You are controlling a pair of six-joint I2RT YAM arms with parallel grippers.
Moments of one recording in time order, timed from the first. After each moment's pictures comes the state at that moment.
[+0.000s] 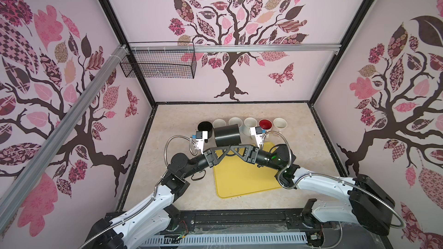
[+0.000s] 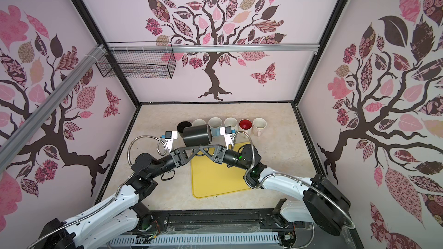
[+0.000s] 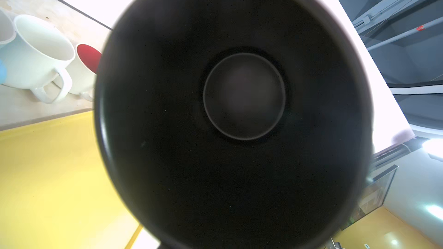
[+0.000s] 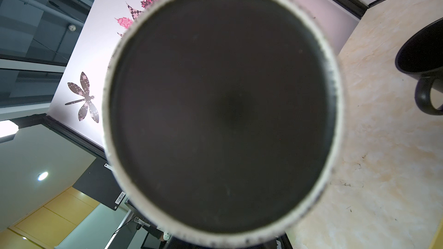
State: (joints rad) left arm -0.62 0.87 0.40 0.67 0.52 -1.15; right arm 0.83 1.28 0.56 0.99 -0.46 1.15
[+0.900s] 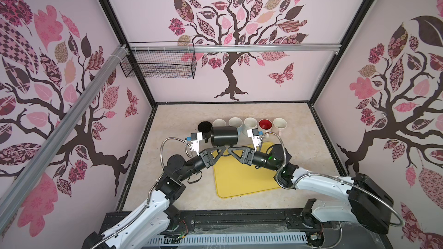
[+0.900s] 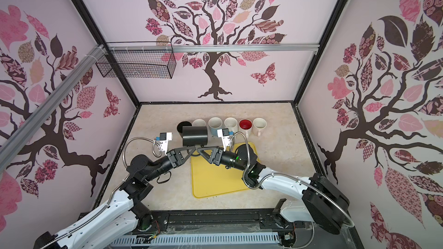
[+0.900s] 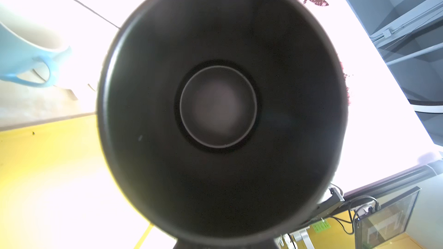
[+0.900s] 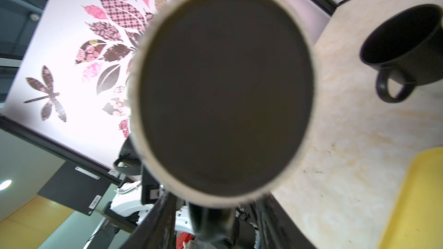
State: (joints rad) left arm -0.59 0.75 0.40 0.49 0.44 -1.12; right arm 0.85 1.28 0.57 0.82 -0.40 1.06
